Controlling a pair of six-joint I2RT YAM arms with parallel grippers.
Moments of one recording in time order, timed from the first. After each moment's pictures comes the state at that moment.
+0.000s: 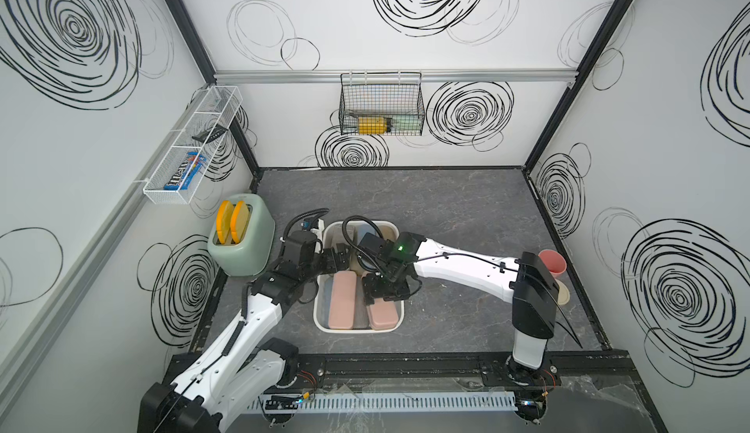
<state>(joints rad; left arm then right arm) -0.32 0.91 0.62 -0.38 0.11 -0.48 1.11 1.86 1.54 -1.04 -0.22 0.90</state>
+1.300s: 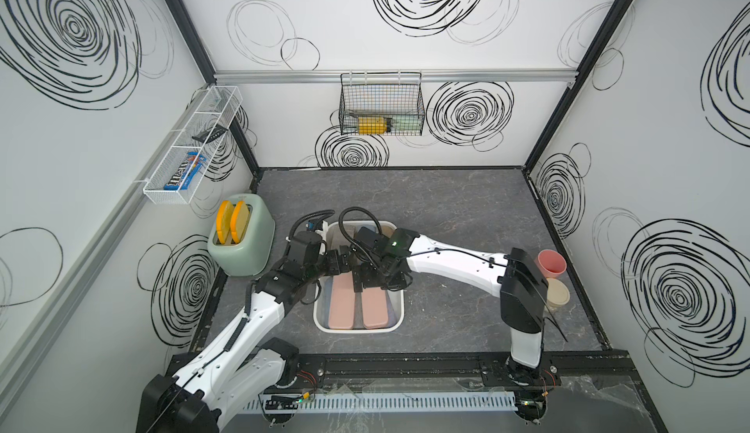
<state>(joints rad) -0.36 0.93 0.62 -0.38 0.07 -0.48 1.09 1.88 1.61 -0.97 -0.07 0.93</state>
